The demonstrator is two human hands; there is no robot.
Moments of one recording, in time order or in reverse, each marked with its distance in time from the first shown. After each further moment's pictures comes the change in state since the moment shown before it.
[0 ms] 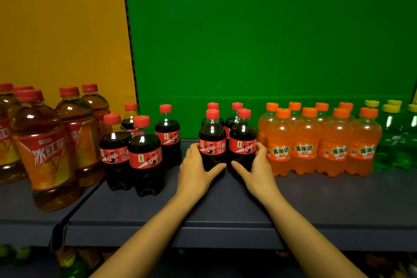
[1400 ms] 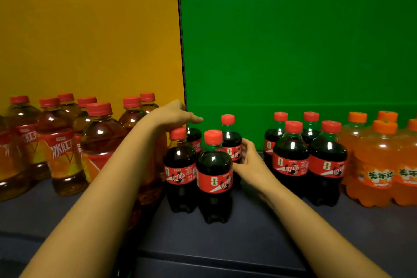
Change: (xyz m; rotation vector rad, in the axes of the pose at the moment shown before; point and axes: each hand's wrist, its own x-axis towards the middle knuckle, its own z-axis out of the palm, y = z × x) left_hand 0.126 -0.018 -0.197 0.215 -0.294 -0.284; right_hand 0.054 -0.077 0.134 0.274 -0.346 0.079
